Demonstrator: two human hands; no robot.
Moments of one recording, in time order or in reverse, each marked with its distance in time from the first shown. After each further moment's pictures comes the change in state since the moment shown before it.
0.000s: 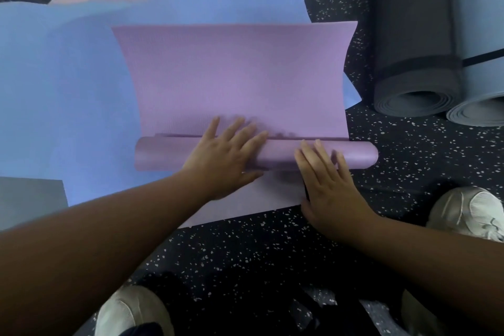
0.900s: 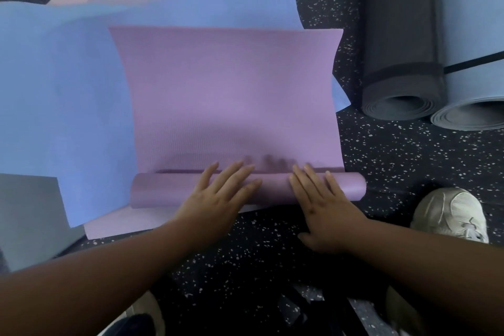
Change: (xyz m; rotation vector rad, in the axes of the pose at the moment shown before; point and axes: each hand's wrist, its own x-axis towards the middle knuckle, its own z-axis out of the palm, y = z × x) left_hand -0.060 0.044 0.022 -0.062 0.225 0.087; right_hand -0.019 0.007 0.006 -0.115 -0.283 -0.035
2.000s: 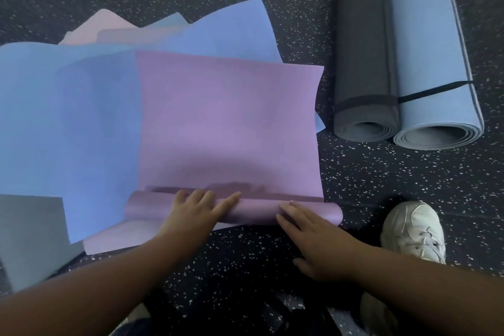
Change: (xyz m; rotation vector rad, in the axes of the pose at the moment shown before) left_hand 0.000 -0.006 -0.020 -0.010 -0.038 -0.156; right_hand -0.045 0.008 -0.036 -0.001 -0.012 -0.184
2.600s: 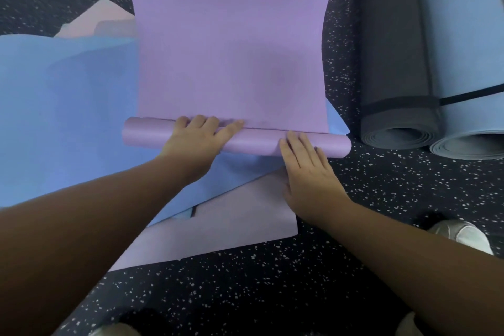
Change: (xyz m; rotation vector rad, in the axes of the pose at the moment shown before) left_hand 0.104 -0.090 -0.003 0.160 0.131 -0.031; right_hand 0.114 0.024 -0.024 0.161 0.348 0.347
